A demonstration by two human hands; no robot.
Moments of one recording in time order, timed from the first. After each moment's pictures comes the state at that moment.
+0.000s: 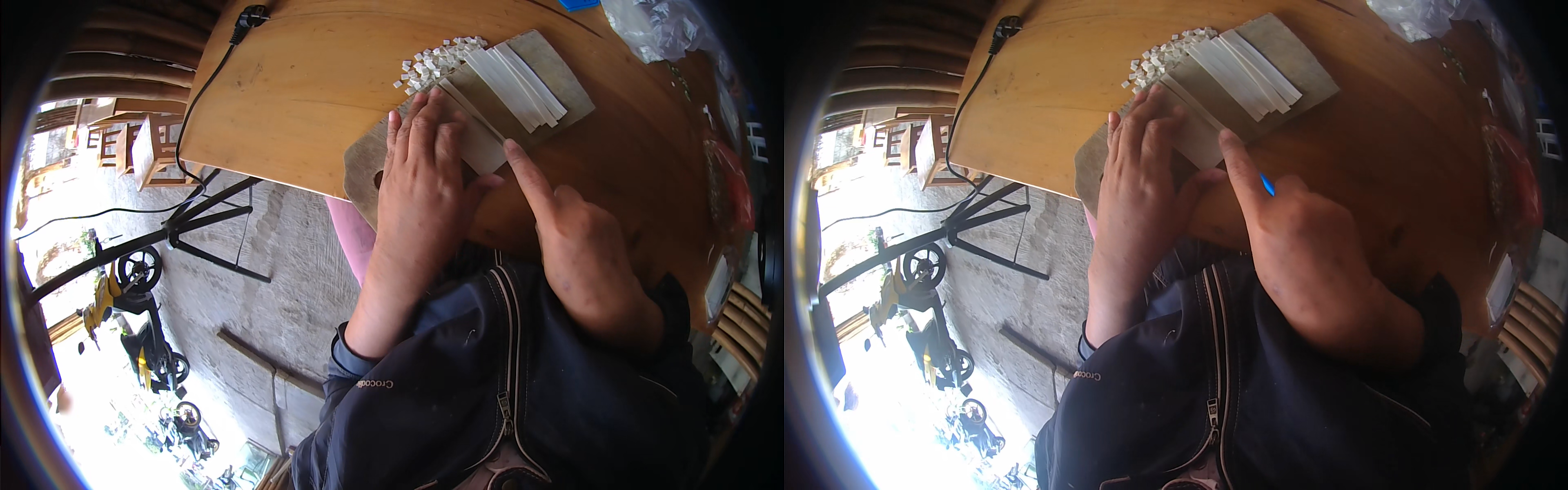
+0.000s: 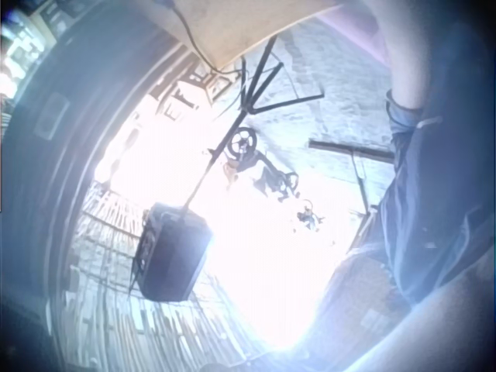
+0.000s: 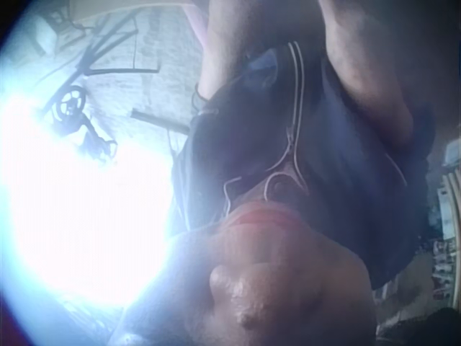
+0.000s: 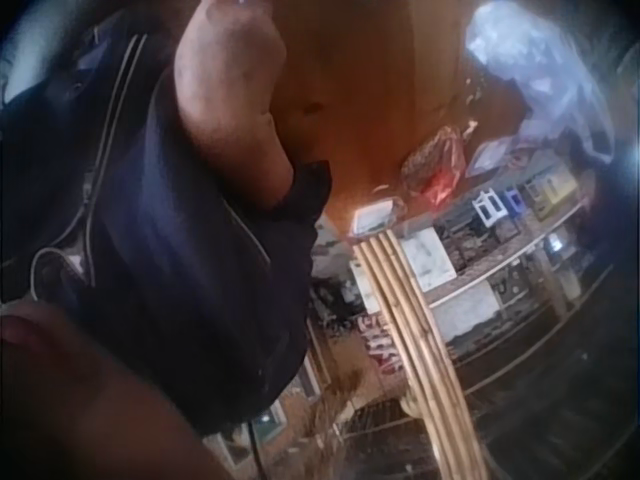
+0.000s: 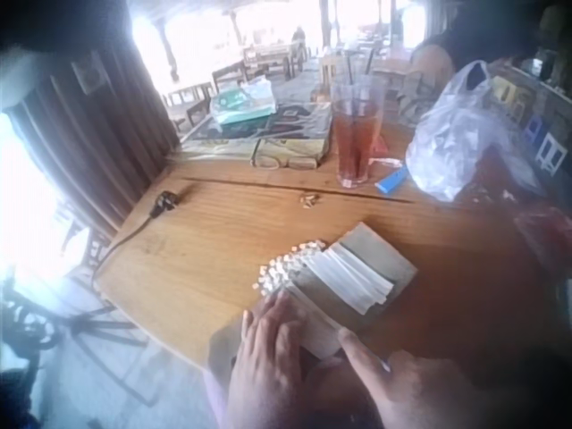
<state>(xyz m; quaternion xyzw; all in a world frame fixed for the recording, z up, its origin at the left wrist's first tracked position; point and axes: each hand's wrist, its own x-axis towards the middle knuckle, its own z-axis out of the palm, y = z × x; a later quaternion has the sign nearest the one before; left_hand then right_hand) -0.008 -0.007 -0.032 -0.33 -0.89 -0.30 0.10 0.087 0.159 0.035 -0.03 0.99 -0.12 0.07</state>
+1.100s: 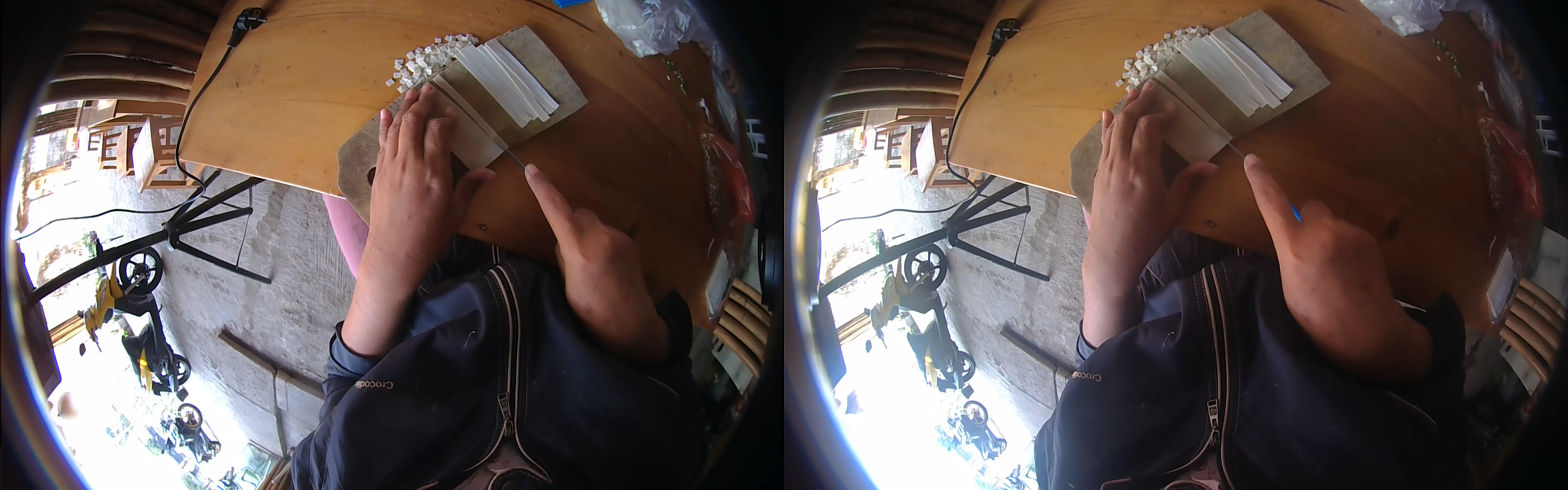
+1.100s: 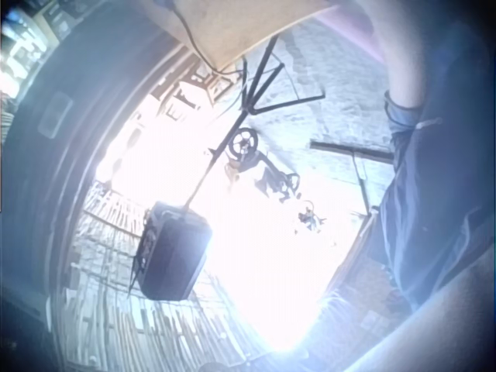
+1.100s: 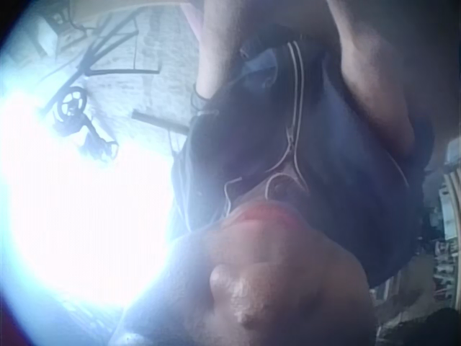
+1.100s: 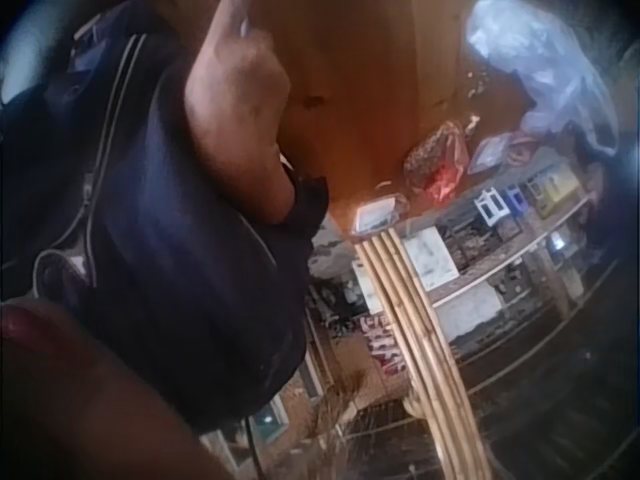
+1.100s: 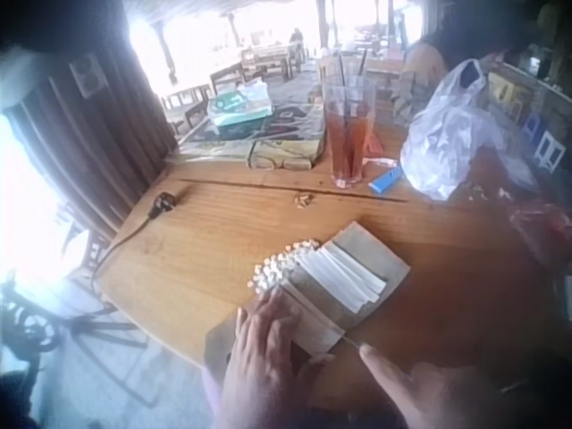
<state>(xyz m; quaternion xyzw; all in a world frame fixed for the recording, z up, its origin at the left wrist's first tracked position) -0.009 -0.009 -0.032 -0.33 -0.89 -0.29 0.09 0.117 0.172 0.048 0.01 0.98 -0.18 0.12</state>
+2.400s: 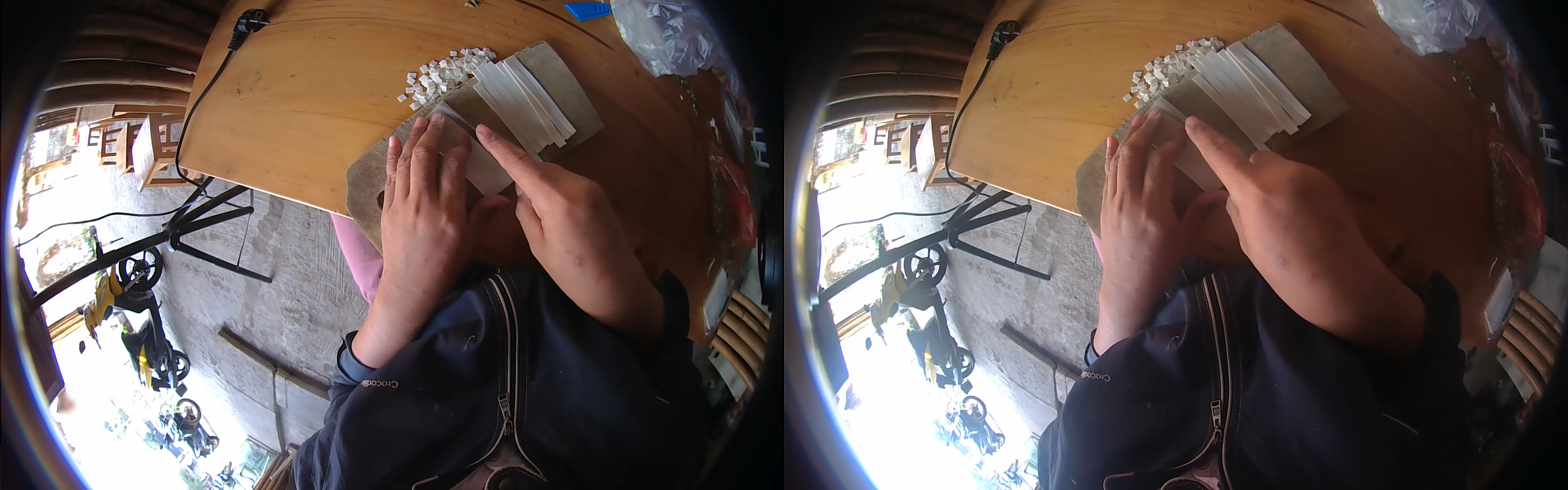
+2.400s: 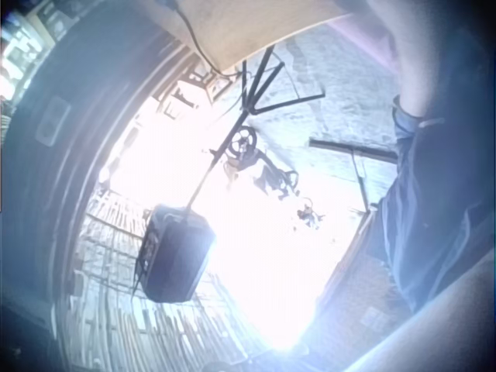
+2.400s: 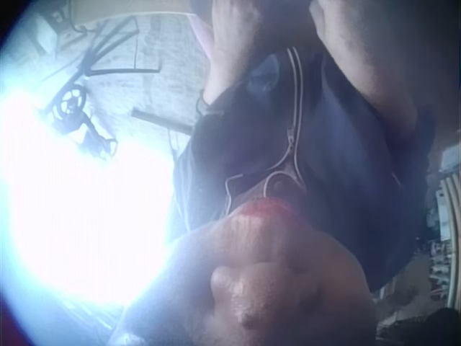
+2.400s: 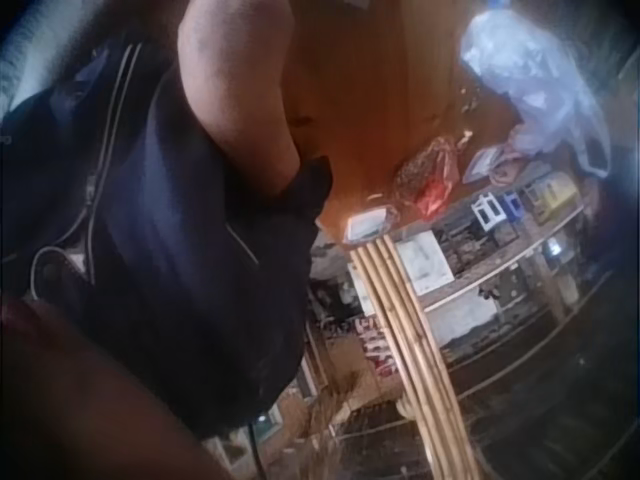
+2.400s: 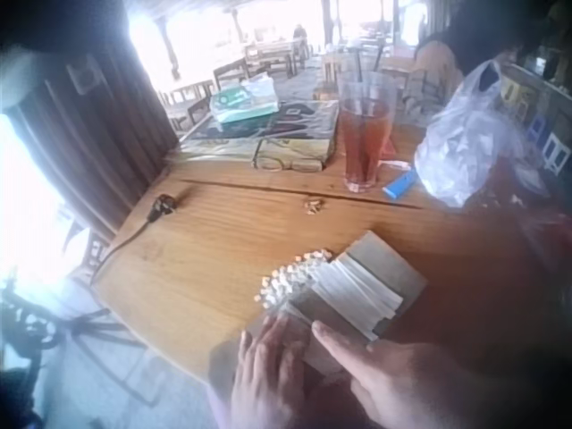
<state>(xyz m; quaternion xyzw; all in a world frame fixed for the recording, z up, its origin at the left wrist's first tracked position) 0.000 -0.008 -0.027 -0.30 -0.91 -0.26 0.09 0.044 0.164 0.026 -0.04 0.94 -0.33 0.04</state>
